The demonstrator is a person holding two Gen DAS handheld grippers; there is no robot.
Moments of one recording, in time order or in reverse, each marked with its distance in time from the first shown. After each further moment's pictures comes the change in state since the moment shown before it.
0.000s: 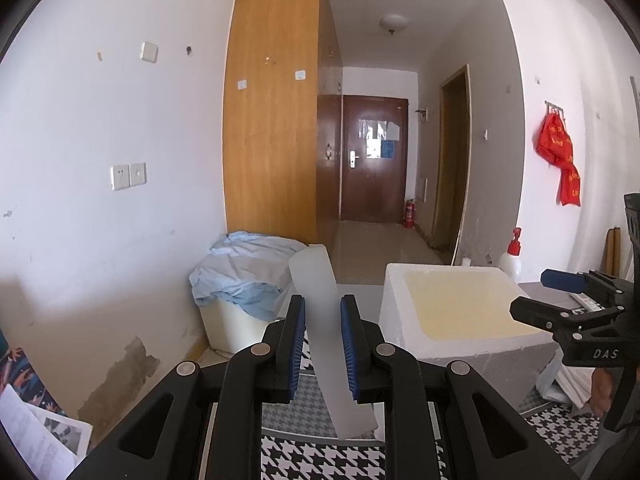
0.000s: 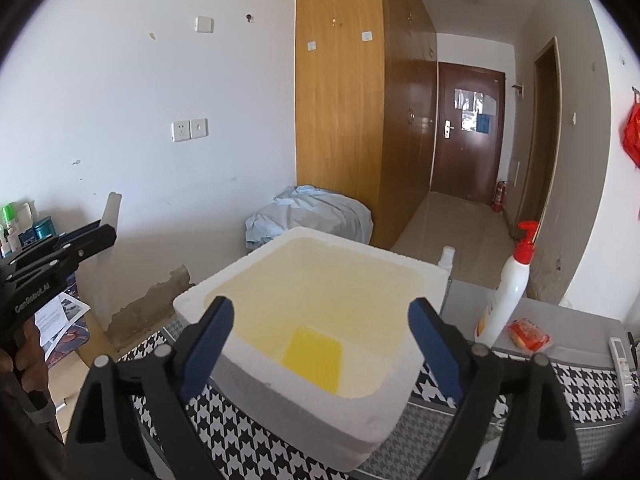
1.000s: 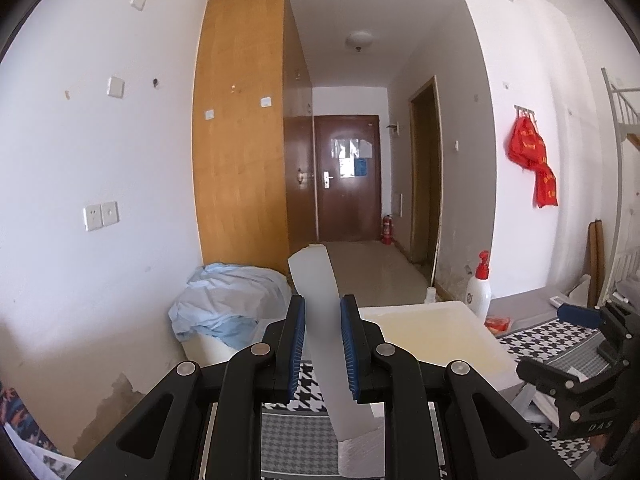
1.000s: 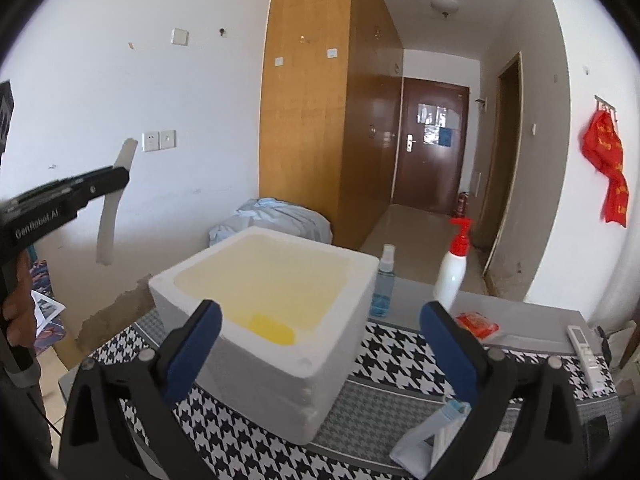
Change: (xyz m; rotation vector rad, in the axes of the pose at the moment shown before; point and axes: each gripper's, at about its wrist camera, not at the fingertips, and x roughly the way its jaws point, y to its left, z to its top) left arm -0.001 -0.041 0.035 0.072 -0.081 -0.076; right arm -0.042 -0.015 -0.023 0.010 -0.050 -0.158
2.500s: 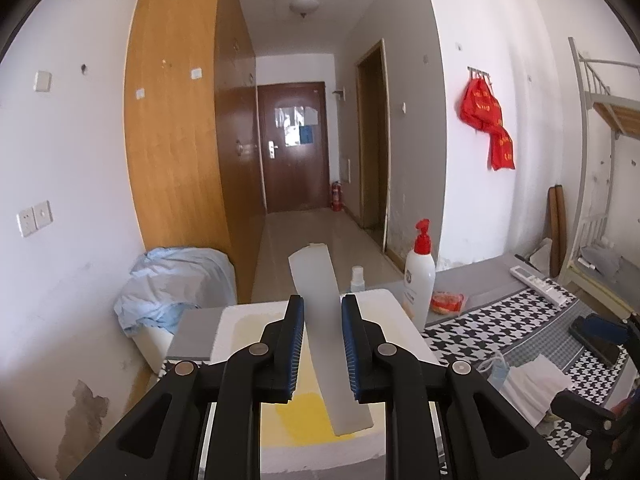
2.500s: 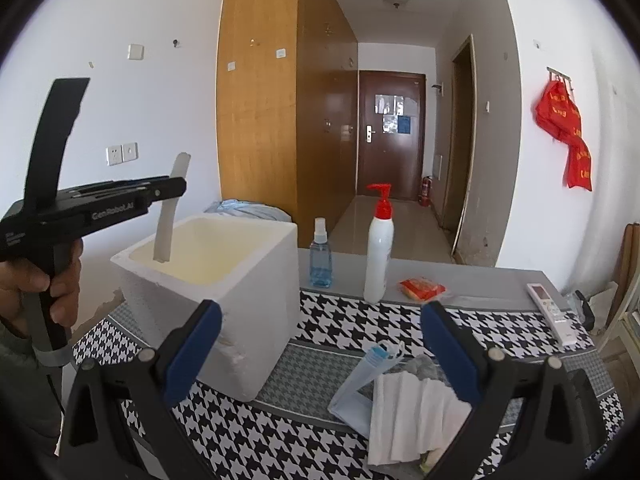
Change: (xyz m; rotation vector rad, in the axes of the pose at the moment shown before) left arm 0.064 -0.075 0.006 0.069 0.138 -0.185; right arm -0.040 -0.056 -0.037 0.106 0.007 -0.107
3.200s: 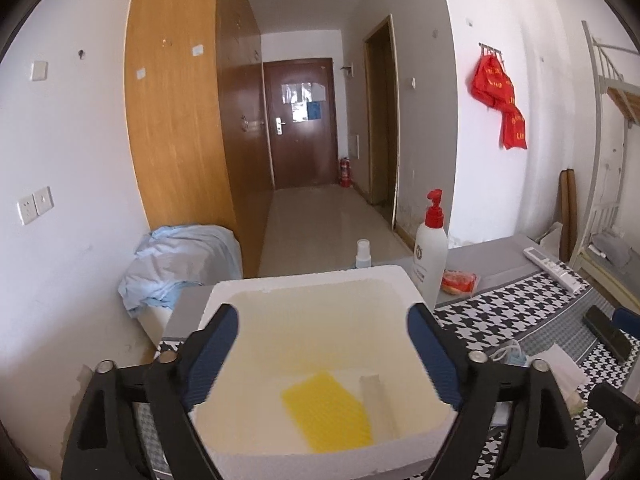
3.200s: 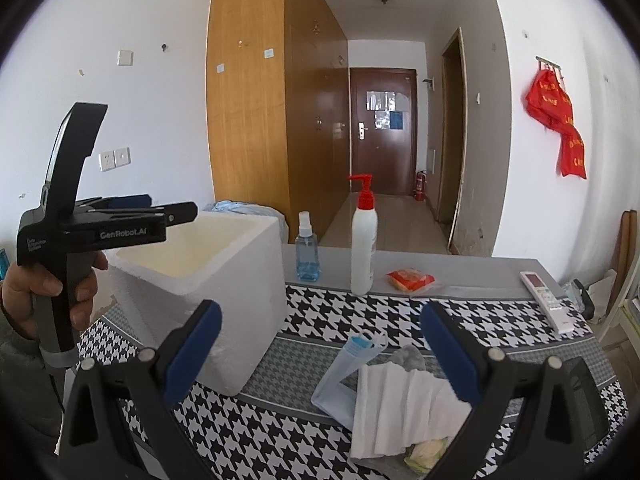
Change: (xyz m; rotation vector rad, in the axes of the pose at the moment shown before) left arm 0.022 -0.008 -0.011 -0.001 0.086 0.043; right arm -0.004 -0.020 -0.008 0.038 -0.002 -0.003
